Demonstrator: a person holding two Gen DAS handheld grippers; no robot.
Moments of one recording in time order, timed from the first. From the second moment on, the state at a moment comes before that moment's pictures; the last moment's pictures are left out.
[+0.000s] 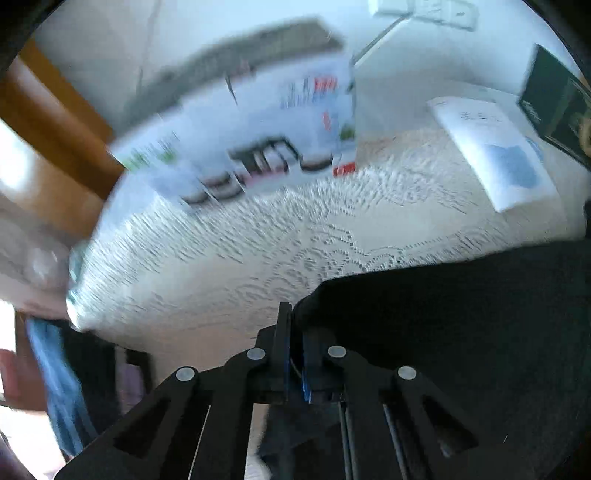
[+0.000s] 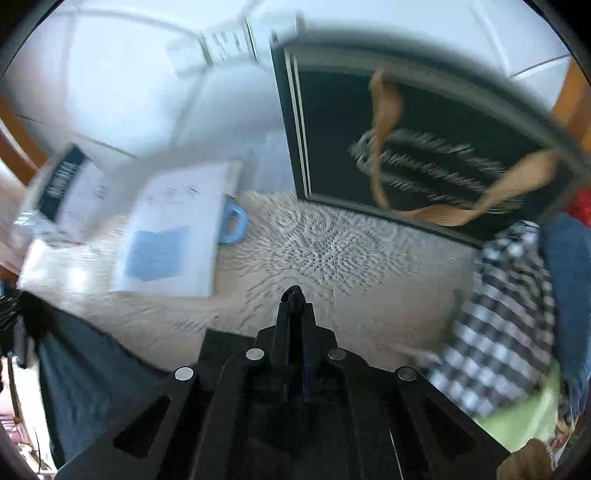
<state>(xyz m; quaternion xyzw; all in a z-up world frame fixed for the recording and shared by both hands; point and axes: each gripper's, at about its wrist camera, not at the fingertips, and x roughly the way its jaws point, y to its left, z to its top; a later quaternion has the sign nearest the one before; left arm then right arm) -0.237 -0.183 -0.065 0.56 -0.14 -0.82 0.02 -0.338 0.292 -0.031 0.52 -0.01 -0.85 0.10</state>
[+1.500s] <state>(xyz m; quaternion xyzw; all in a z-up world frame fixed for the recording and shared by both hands) -0.161 -0.238 -0.133 0.62 0.07 -0.78 0.06 -0.212 0.325 -0.096 0.60 0.06 -0.80 0.01</state>
